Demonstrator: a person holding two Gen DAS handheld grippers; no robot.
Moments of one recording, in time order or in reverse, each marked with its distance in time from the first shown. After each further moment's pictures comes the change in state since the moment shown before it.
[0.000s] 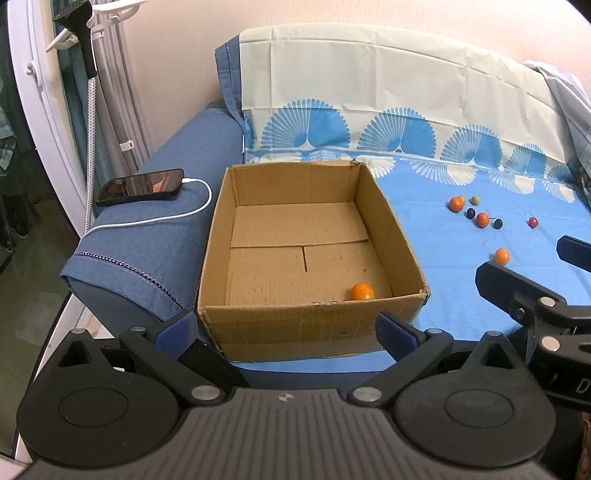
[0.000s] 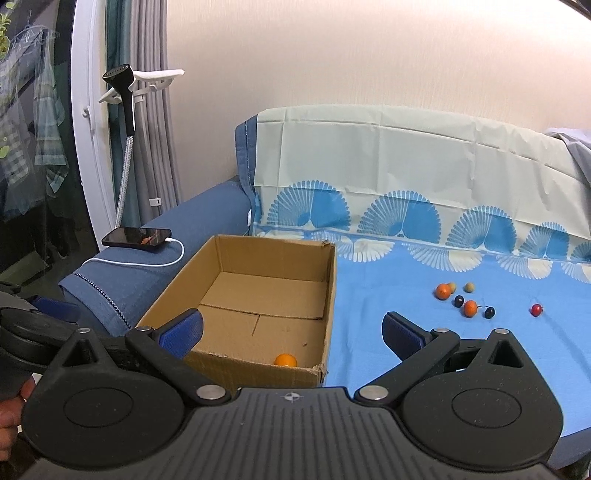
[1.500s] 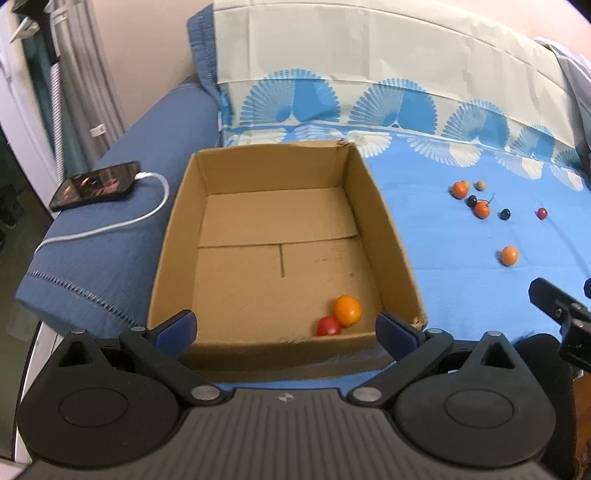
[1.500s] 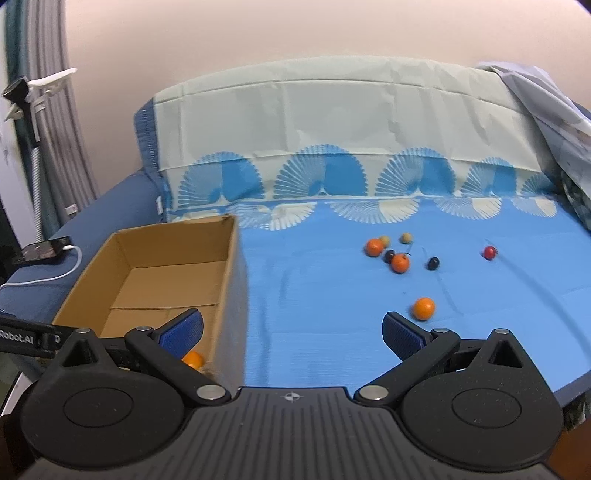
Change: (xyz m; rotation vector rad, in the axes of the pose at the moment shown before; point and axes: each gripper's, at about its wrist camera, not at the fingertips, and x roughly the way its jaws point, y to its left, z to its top) left arm 0.071 -0.040 0.051 0.021 0.111 -0.013; right arm 0.064 -0.099 -0.019 0.196 0.101 -0.199
